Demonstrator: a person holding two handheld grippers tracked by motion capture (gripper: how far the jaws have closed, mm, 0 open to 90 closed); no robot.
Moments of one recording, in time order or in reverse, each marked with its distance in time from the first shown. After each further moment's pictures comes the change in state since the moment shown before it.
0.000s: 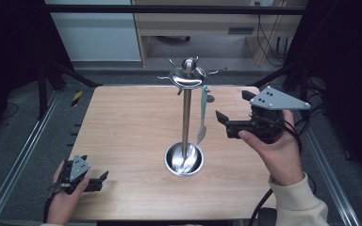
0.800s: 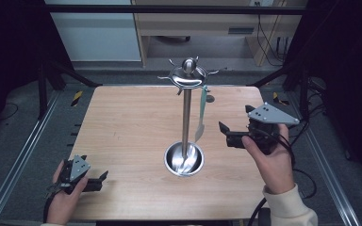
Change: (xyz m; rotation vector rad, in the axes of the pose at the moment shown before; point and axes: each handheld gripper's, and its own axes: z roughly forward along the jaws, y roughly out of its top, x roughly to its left) left arm -0.001 0.000 0.000 0.006 0.009 0.008; right arm 0.000 -0.052 0.015 0.068 -0.076 0.066
